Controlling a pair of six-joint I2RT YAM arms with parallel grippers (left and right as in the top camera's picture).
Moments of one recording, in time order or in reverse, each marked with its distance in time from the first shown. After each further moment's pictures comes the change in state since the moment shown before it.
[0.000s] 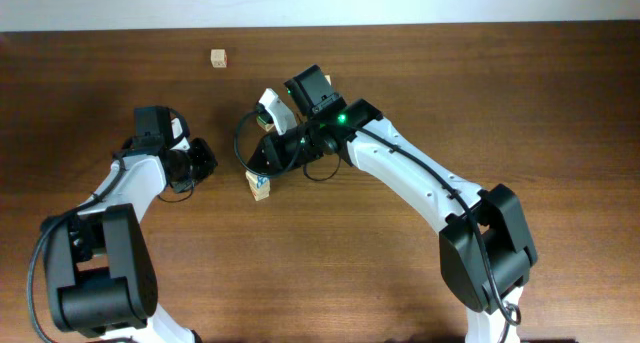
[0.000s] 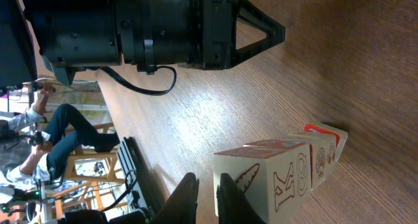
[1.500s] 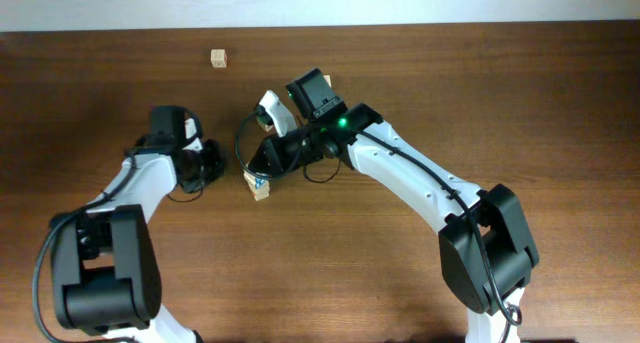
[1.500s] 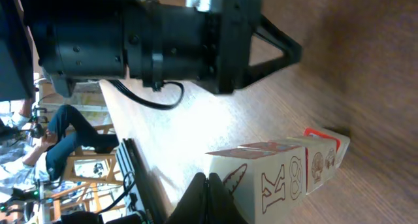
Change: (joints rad) left arm -0.050 0.000 0.000 -0.013 0.004 0.000; right arm 0.000 -0.006 -0.042 0.060 -0.002 0.000
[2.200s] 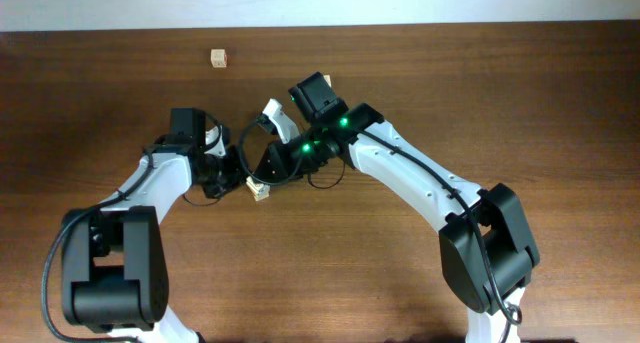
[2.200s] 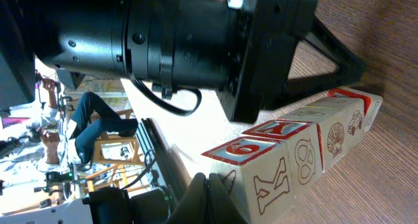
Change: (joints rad) left arm -0.089 0.000 0.000 -0.075 0.172 0.002; right arm -0.006 0.000 -0.005 -0.094 -0.086 0.011
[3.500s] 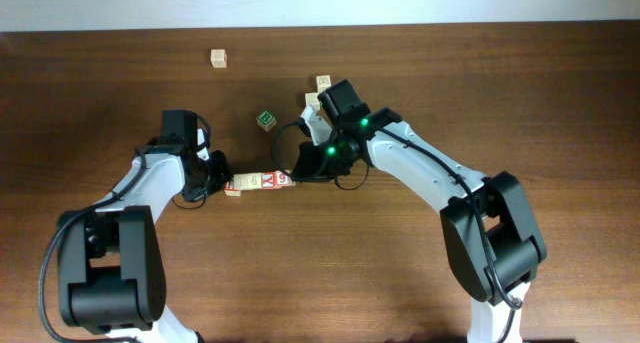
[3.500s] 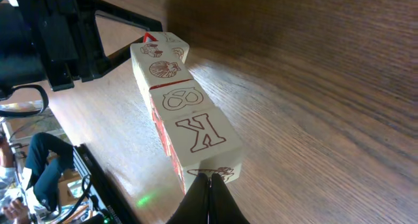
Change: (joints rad) left arm 0.026 0.000 -0.004 -0.039 -0.275 0.049; right arm -0.090 0.014 -0.131 0.018 0.164 0.019
